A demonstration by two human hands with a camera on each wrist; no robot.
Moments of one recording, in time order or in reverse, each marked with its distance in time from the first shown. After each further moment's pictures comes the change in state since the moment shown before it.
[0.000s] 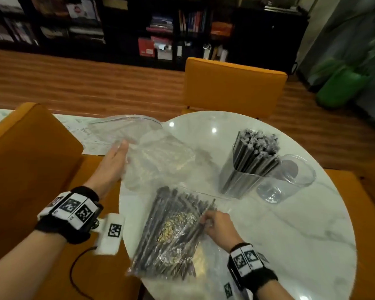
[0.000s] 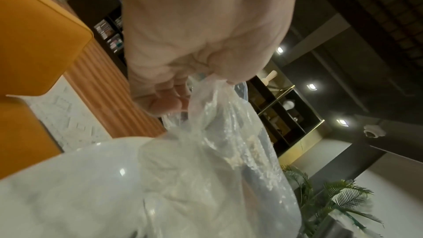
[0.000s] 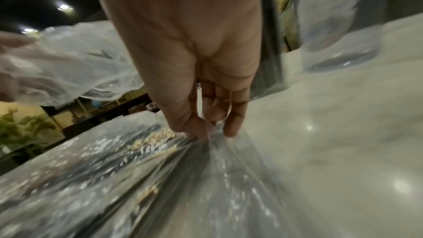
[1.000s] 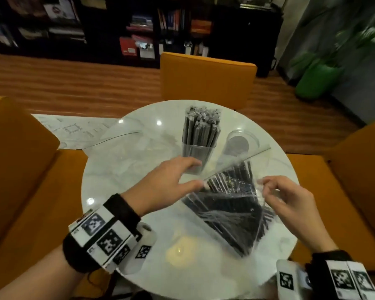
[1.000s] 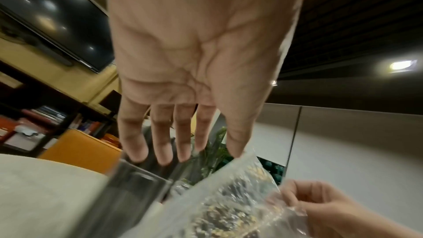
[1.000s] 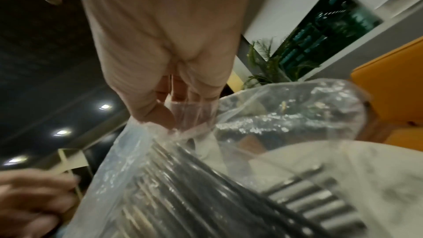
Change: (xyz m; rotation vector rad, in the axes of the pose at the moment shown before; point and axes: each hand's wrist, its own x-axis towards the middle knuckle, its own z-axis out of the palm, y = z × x) left_hand -0.136 0.034 0.183 0.711 -0.416 0.544; right_hand -0.177 0.118 -0.168 0.336 0.545 -0.271
